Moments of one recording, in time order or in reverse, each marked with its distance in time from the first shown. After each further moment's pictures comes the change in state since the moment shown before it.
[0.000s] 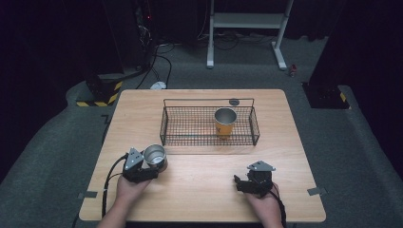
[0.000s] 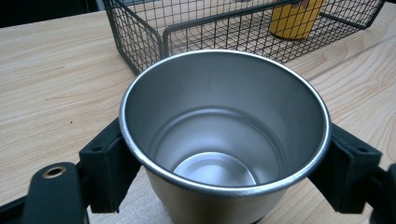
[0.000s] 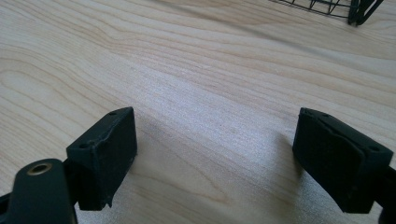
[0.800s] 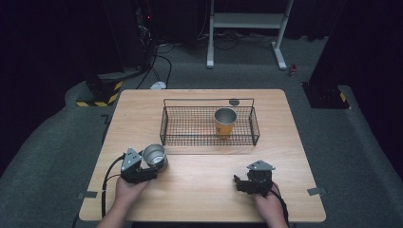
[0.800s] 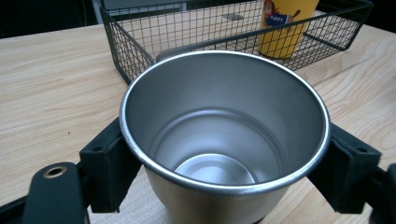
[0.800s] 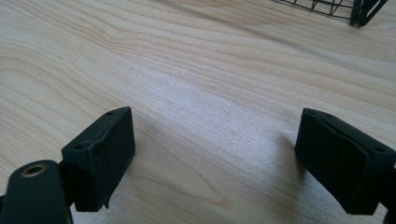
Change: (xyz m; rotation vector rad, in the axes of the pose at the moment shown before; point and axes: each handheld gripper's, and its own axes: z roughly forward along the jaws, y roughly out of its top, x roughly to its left) left arm -0.009 0.011 -0.012 -0.029 -0.009 -0.025; right arm -0.002 0.001 0.001 0.004 0.008 -0.007
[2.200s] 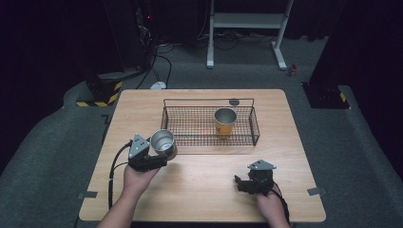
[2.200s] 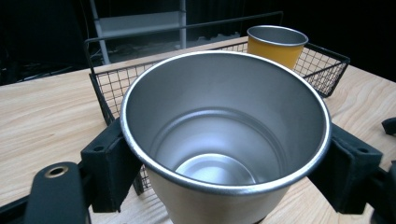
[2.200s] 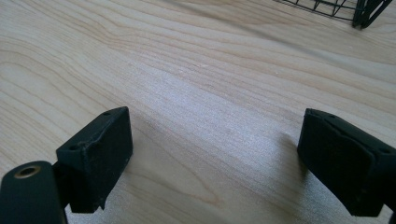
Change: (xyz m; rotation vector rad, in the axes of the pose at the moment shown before) left arm -0.022 0.060 0.008 -0.066 -0.002 -0.006; right arm -0.005 0.000 0.000 0.005 0.019 -0.024
